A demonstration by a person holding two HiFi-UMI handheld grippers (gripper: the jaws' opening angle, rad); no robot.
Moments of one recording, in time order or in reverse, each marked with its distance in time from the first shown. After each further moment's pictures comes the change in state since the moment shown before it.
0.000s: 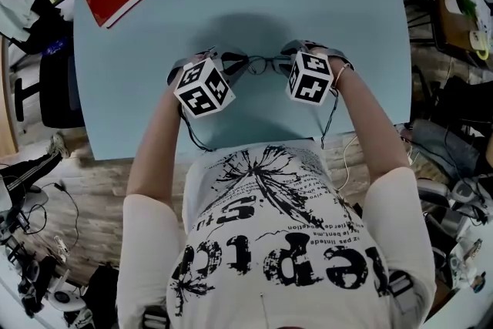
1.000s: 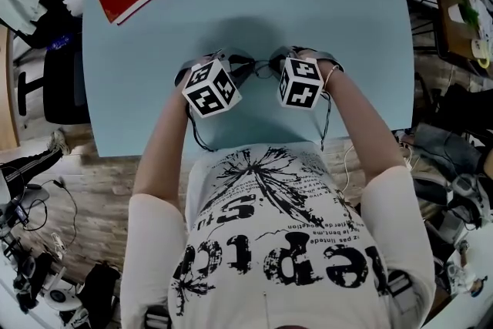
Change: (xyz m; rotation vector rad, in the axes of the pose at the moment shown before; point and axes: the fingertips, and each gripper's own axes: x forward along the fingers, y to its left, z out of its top) left arm -0.010 0.000 -0.010 -0.036 -0.011 -0.004; right arm 0.006 0.010 0.058 -0.078 -0.063 0.005
